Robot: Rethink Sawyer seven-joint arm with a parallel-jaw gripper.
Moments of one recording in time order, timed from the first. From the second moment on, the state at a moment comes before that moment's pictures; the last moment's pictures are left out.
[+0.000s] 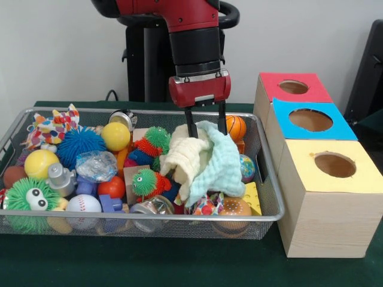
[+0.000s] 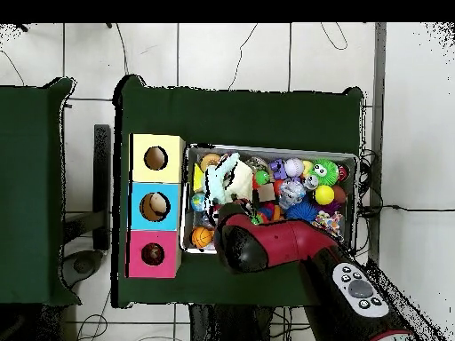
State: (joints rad) arm -0.60 -0.70 0.40 1.96 -0.55 0.08 1.65
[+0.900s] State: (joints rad) arm -0.69 -0.86 0.44 1.96 -0.47 0.29 1.65
